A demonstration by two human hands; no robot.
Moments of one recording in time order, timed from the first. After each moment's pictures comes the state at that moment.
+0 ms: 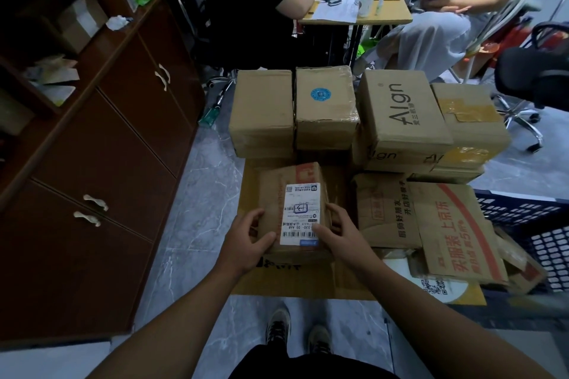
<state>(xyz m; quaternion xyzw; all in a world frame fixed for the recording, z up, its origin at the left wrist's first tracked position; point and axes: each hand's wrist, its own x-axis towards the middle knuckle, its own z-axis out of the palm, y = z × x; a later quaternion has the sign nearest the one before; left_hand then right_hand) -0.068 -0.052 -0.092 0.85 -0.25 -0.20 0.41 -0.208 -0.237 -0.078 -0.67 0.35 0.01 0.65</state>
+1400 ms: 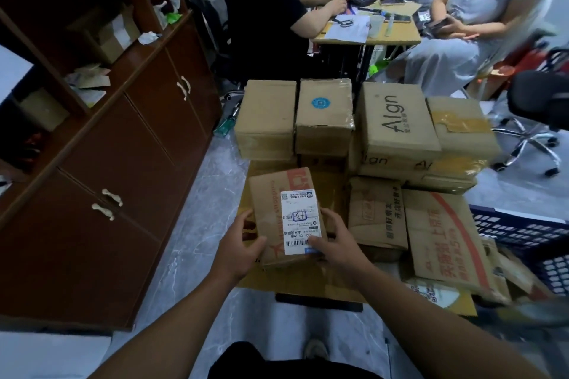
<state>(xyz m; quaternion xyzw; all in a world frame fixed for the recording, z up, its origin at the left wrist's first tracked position) -0.107 -0.044 -0.077 0.85 -0.18 -0.19 0.46 -0.229 -0.239 -0.072 -0.60 0.34 0.04 0.72</state>
